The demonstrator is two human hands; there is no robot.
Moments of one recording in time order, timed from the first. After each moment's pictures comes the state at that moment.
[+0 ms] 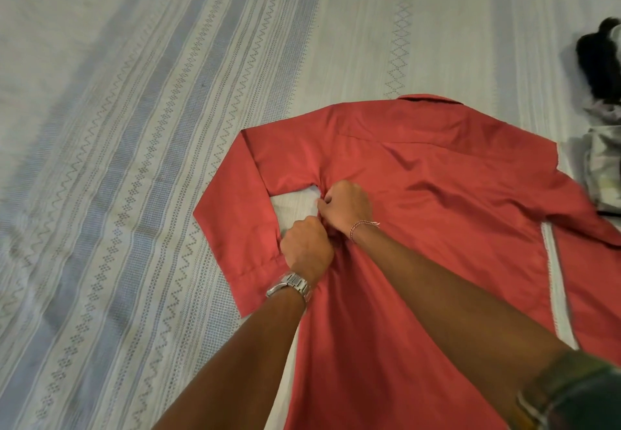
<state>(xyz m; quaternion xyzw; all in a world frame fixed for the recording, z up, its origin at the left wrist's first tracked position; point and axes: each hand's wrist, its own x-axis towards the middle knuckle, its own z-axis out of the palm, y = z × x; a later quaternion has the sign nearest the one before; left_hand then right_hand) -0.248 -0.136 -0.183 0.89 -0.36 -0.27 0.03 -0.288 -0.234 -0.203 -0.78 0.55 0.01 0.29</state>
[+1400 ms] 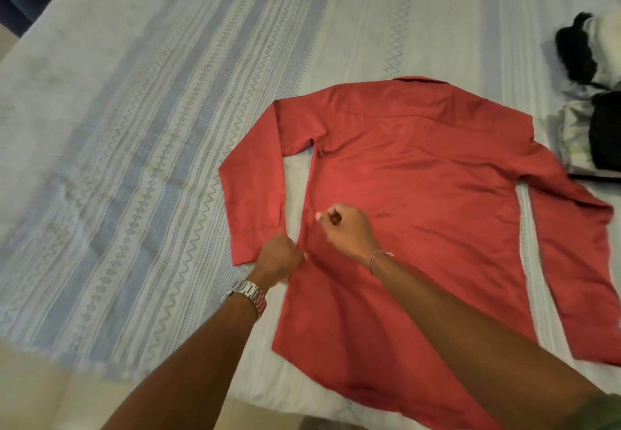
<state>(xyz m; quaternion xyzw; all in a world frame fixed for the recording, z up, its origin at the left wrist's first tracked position) -0.247 0.002 -0.188 0.83 -0.26 -0.47 0.17 -0.378 -0.102 -0.183 -0.74 0.47 -0.12 0.47</state>
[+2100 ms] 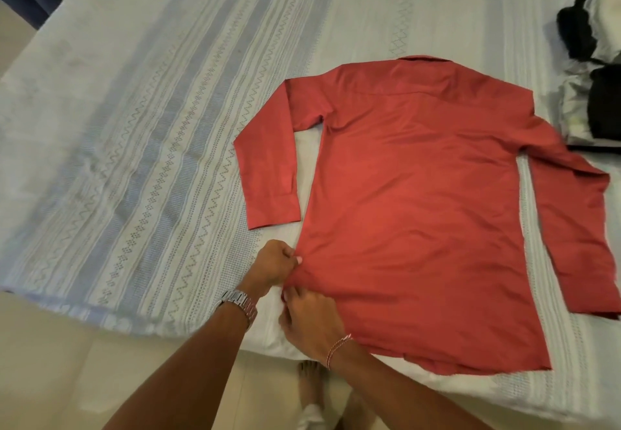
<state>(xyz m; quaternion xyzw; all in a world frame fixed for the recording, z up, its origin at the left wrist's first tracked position) -0.265 0.101 -0.198 0.82 -0.22 -0.47 0.24 -0.416 0.123 -0.195 -0.92 0.32 0.03 0.23</state>
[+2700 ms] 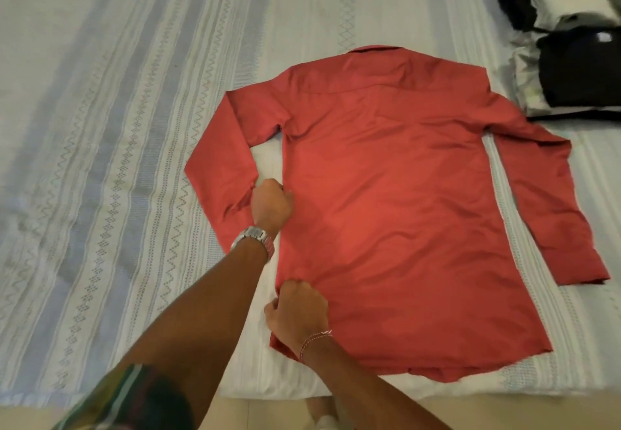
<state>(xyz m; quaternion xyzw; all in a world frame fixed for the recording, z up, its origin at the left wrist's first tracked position) -0.239 -0.058 -0.198 0.86 -0.37 -0.26 0.23 -0.370 0.080 -0.180 -0.77 0.54 0.07 0.34</state>
